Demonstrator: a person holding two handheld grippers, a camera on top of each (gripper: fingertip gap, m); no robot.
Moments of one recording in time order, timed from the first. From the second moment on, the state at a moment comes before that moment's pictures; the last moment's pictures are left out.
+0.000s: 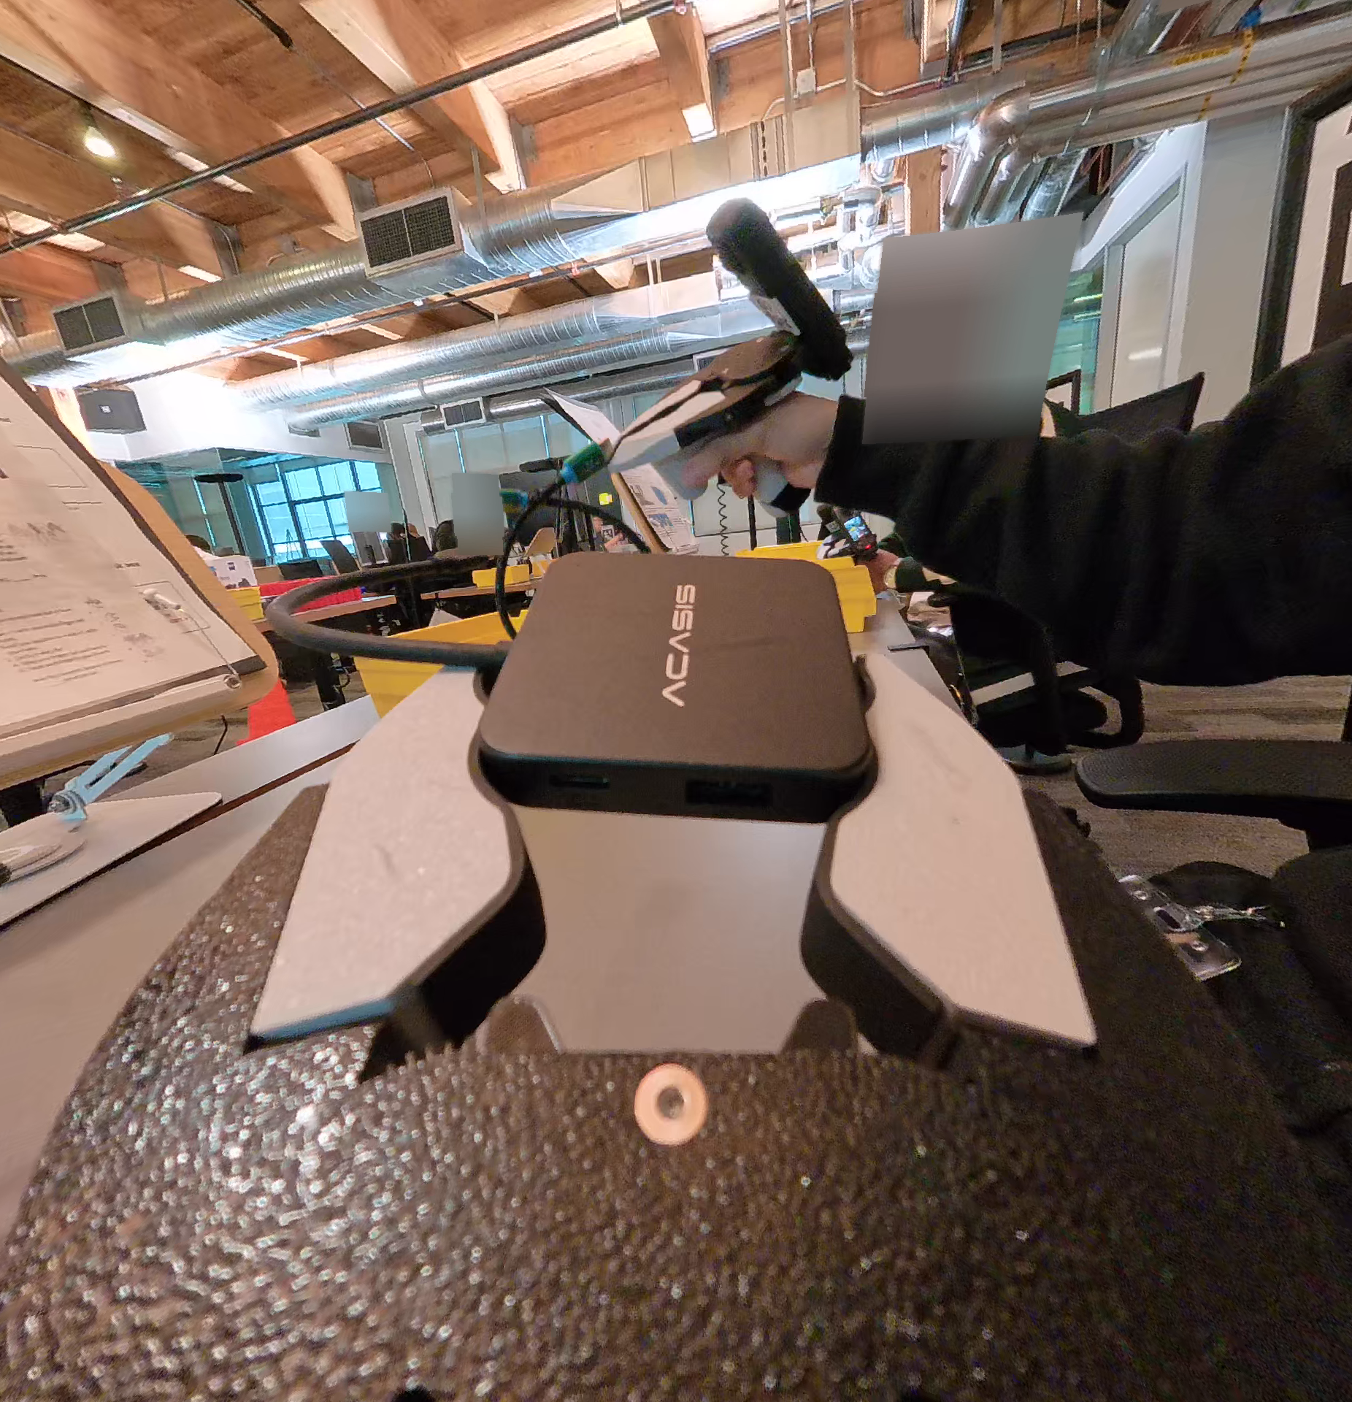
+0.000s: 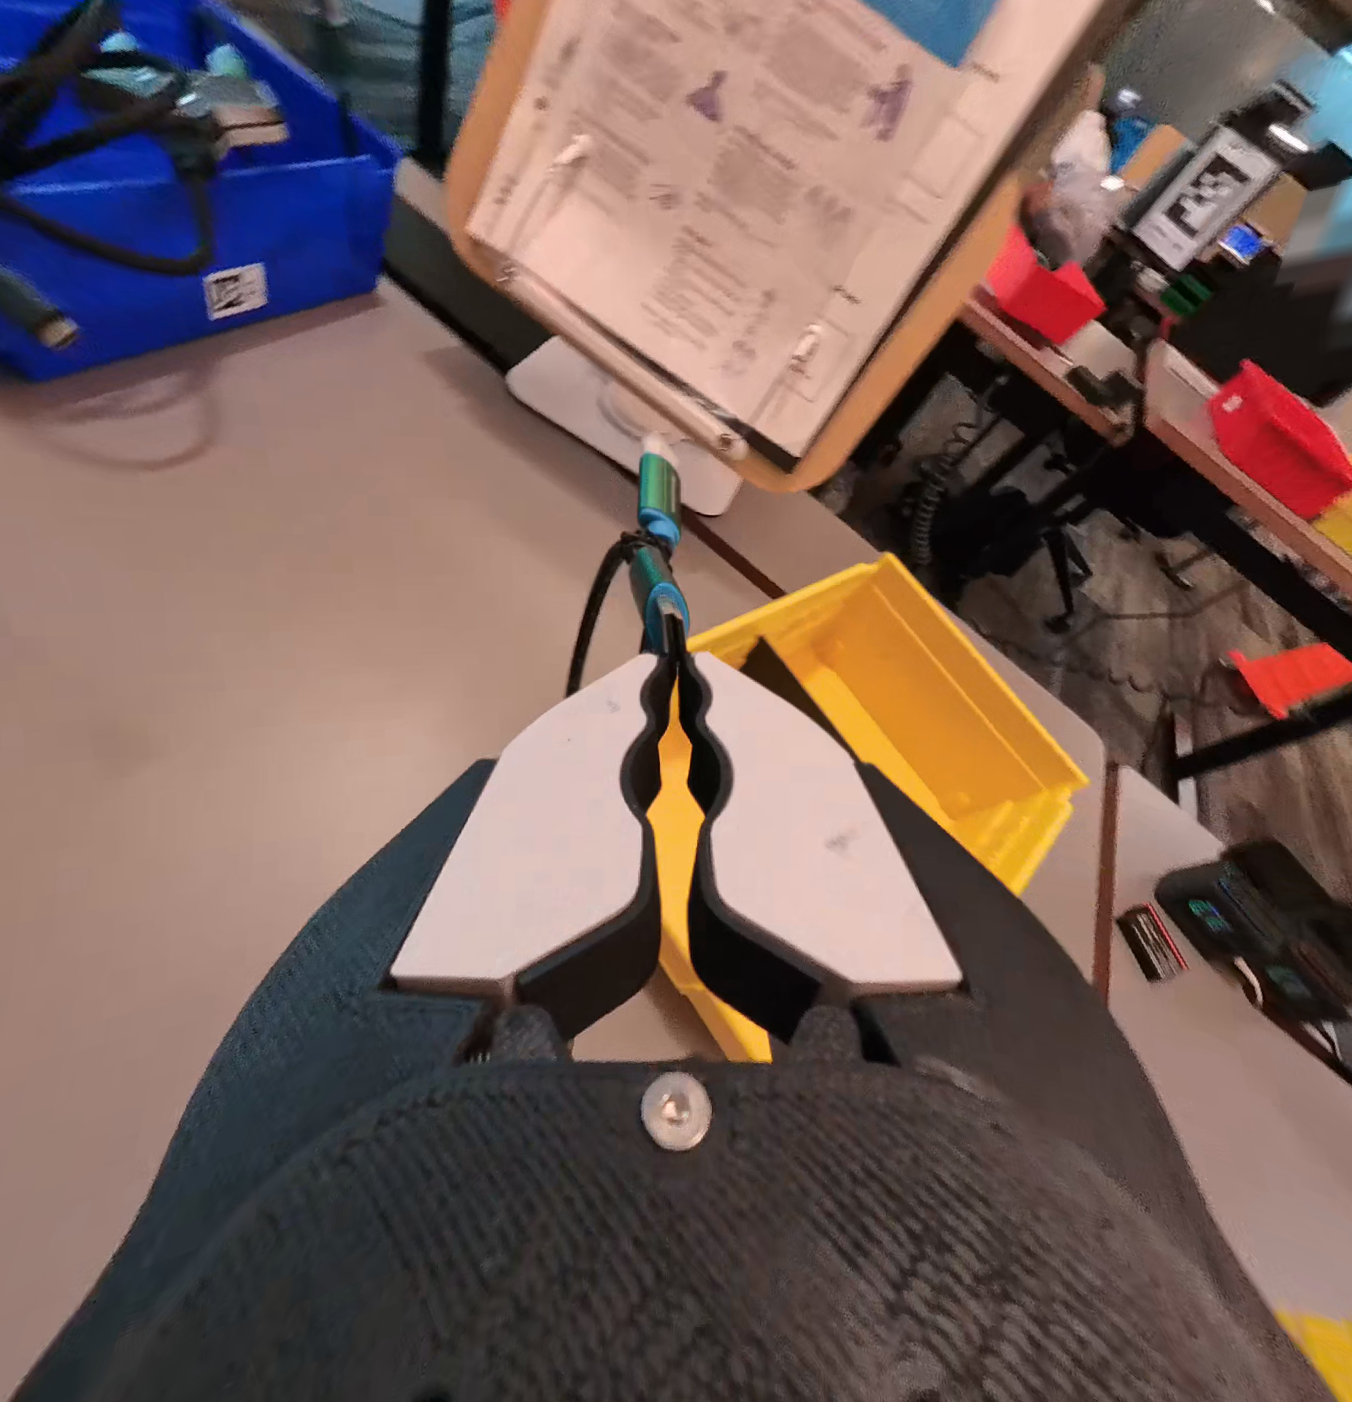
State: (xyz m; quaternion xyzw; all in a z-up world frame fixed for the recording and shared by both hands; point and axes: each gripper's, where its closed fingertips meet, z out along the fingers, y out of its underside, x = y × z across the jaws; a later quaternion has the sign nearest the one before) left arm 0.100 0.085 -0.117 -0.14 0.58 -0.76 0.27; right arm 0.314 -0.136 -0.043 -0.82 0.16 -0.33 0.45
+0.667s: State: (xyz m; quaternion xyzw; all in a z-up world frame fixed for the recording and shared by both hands) left arm 0.101 0.082 -0.120 -0.14 0.59 -0.75 0.27; right arm 0.412 -0.185 -0.091 -0.79 0.30 -0.23 0.49
